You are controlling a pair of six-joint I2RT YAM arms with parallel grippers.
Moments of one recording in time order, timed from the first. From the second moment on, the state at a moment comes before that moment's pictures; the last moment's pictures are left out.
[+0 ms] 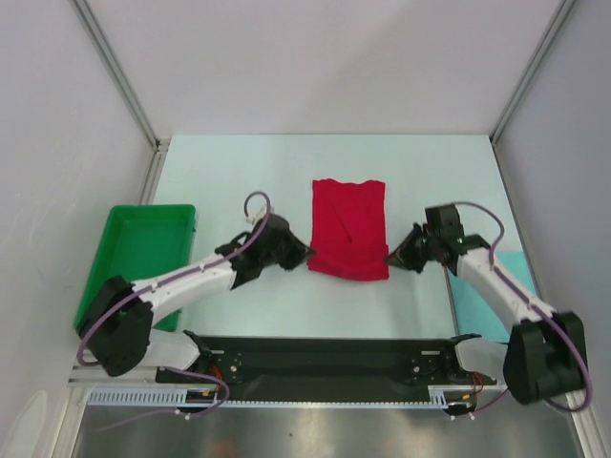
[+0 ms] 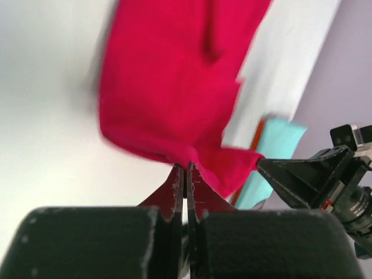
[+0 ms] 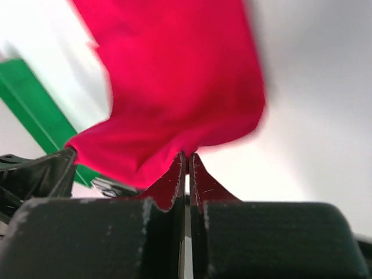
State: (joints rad) left arm -0.80 1.28 0.67 -0.11 -0.06 -1.37; right arm 0.23 1.08 0.64 -0.54 -0.34 0.94
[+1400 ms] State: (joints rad) left arm -0.34 2.37 1.81 0.02 0.40 -1.05; right arm 0.00 2.35 1.95 -0.53 -0.55 0.78
